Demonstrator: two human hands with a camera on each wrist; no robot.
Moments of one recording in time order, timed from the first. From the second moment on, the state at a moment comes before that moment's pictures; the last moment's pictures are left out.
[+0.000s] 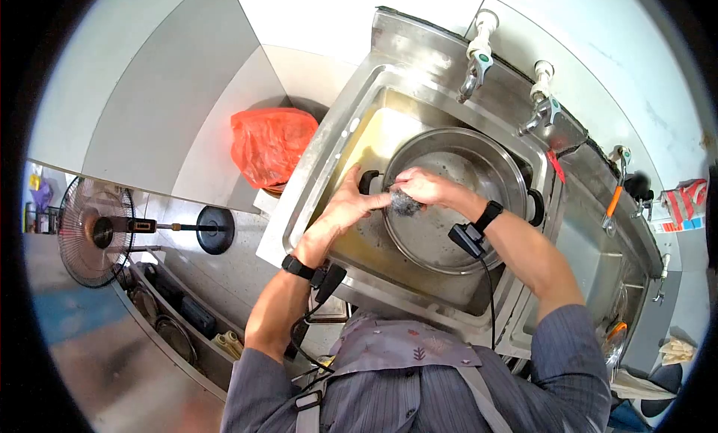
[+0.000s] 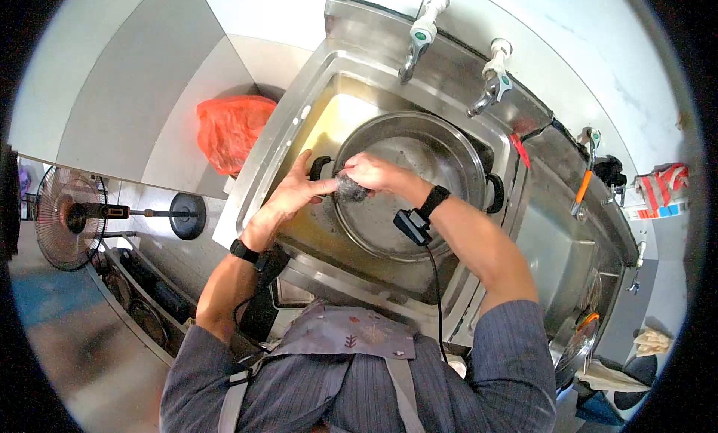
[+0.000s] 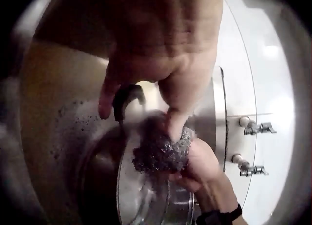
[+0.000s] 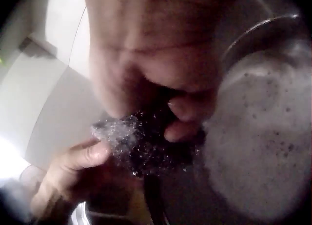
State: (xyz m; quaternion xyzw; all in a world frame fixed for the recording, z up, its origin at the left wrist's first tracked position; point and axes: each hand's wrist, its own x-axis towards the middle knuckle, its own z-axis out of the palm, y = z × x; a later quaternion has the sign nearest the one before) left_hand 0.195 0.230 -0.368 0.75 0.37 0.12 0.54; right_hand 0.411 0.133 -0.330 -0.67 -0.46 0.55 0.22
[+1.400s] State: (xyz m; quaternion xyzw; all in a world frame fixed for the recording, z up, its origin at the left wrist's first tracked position) left_hand 0.179 0.193 -0.346 0.49 0.43 0.15 0.75; right_hand 0.393 0.082 -0.377 -0.60 -0.37 0.69 0.15
